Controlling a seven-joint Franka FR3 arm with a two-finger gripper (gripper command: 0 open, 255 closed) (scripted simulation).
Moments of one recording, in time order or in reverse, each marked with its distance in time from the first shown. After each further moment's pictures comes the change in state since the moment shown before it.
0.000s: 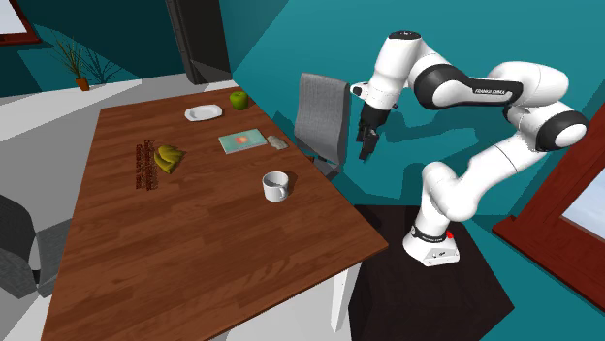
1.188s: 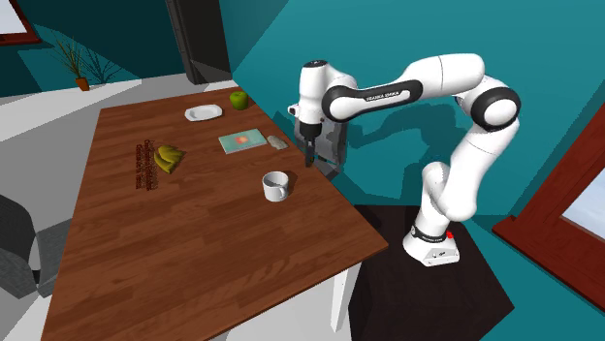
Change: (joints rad) arm -0.009 0.579 -0.181 0.234 0.029 0.237 -0.212
